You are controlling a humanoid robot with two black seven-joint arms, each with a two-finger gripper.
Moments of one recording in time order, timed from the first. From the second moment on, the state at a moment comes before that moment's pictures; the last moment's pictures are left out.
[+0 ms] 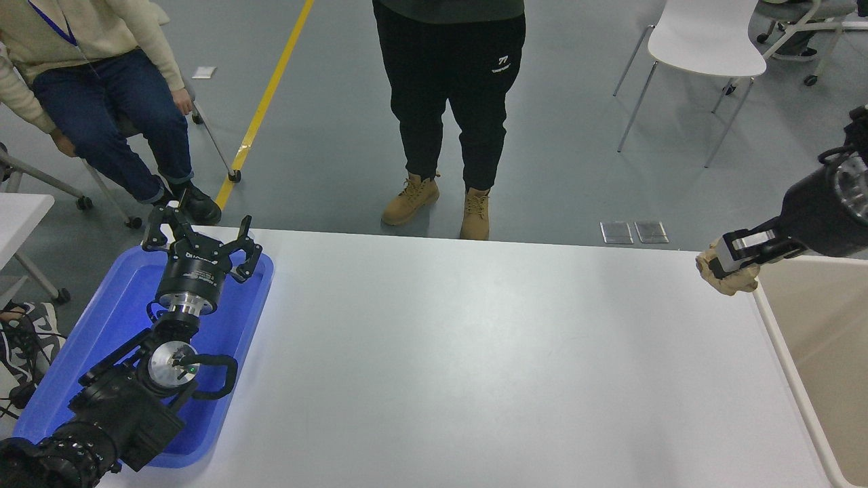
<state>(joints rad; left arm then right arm) -0.61 0.18 -0.87 -0.41 -0.09 -0.58 -0.50 2.31 -0.71 -1.26 1.58 -0.73 0.59 0.10</state>
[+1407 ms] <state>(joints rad) -0.61 0.18 -0.87 -0.41 -0.09 -0.58 -0.50 0.87 -0.71 -0.82 0.09 -0.58 0.55 0.27</state>
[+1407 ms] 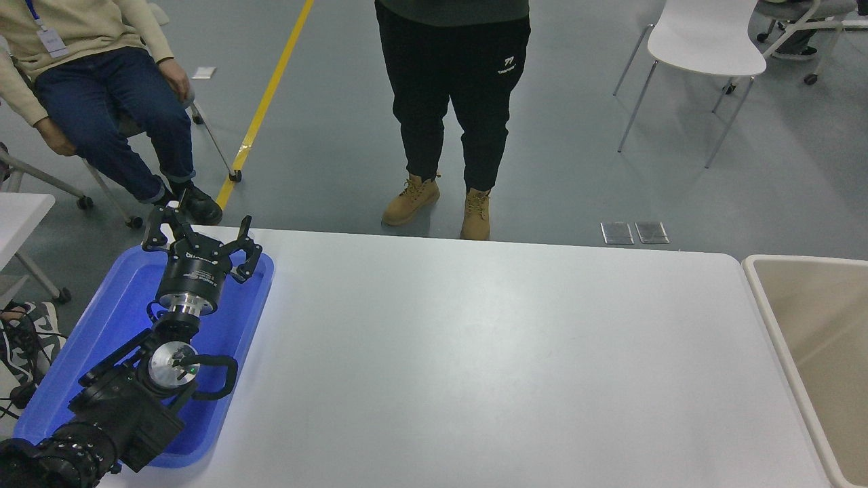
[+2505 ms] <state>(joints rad) -0.61 0.18 -0.87 -0.41 -0.09 -0.58 -0.50 0.61 -0.44 -0.13 0.03 -0.24 0.03 0.02</state>
